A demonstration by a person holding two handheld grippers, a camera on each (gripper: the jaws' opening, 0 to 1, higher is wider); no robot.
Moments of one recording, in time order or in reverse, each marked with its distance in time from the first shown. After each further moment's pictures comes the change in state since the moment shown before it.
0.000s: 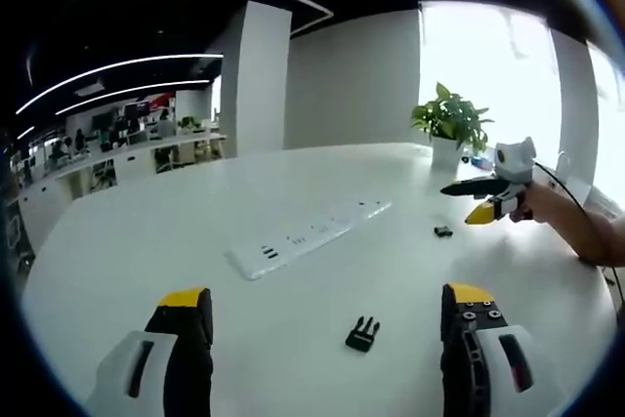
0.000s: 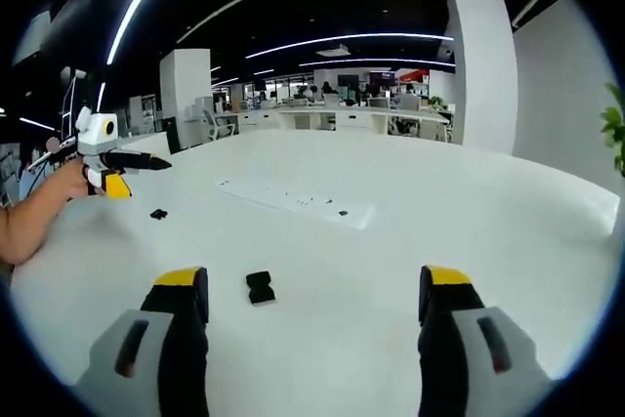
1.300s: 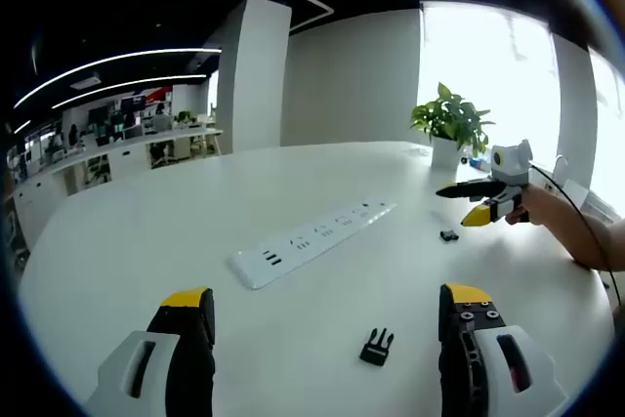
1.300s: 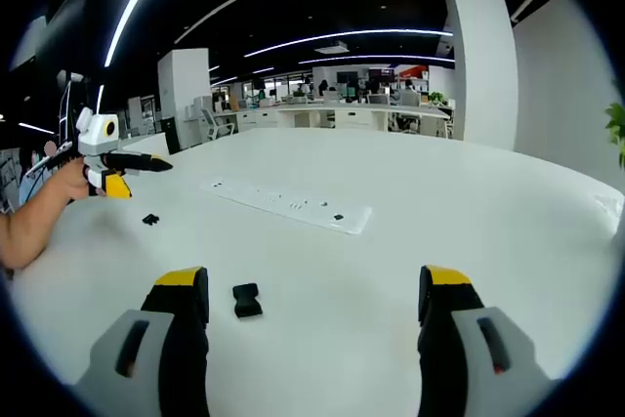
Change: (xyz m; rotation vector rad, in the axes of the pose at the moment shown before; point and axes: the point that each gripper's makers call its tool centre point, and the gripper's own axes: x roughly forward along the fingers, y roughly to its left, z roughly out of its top) left arm 0.015 0.011 0.005 -0.011 0.020 -0.025; right arm 0.017 -0.011 0.001 0.023 0.014 0.005
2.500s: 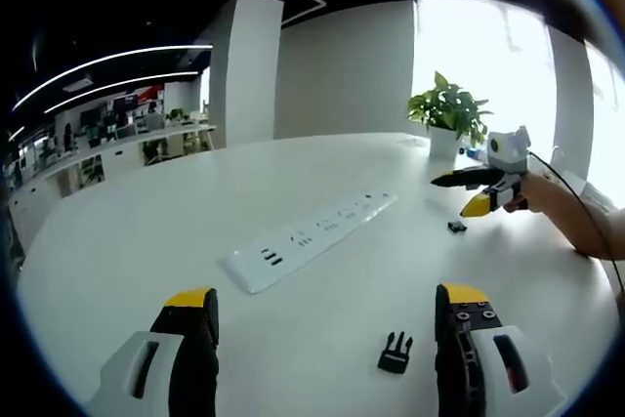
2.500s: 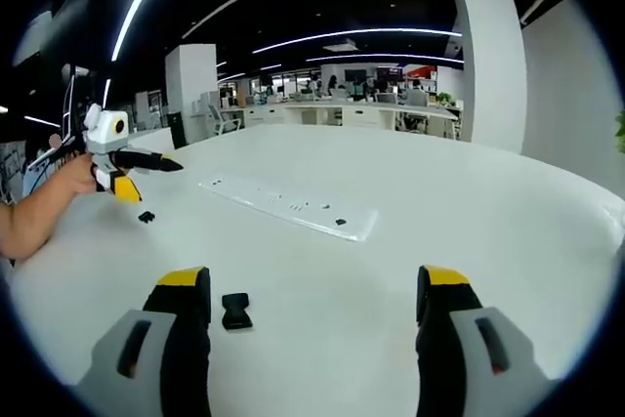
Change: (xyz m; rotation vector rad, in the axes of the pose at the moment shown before) left arm 0.021 0.007 -0.004 0.024 0.031 -0.022; right arm 0.017 -0.004 0.005 -0.025 0.009 0.032
